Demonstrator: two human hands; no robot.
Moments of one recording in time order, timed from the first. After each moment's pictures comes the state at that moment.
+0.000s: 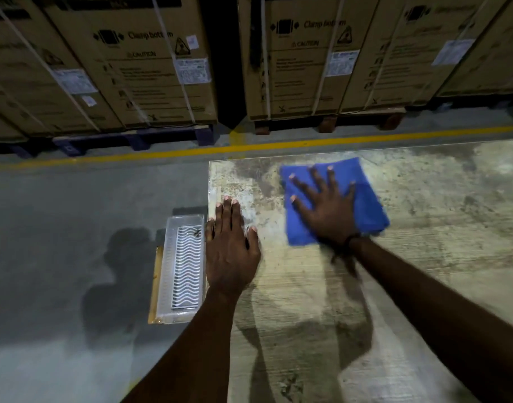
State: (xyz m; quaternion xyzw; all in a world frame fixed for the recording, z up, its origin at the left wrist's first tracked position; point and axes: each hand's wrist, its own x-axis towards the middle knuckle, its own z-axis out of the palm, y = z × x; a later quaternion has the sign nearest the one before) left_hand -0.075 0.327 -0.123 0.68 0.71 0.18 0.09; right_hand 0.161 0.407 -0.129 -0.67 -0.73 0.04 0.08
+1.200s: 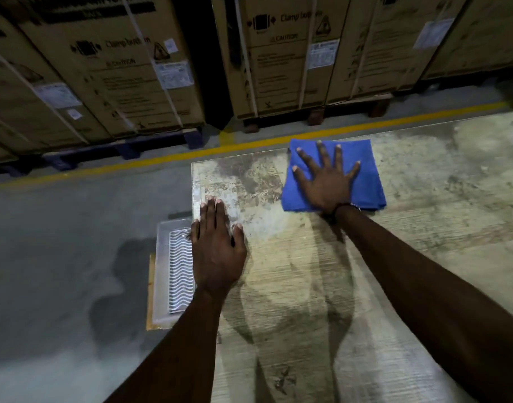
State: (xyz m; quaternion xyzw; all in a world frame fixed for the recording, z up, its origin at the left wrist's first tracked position) left_hand -0.075 0.328 -0.124 0.69 0.71 0.17 0.07; right_hand 0.185 0.441 -0.125 -0.76 -0.64 0.09 0.10
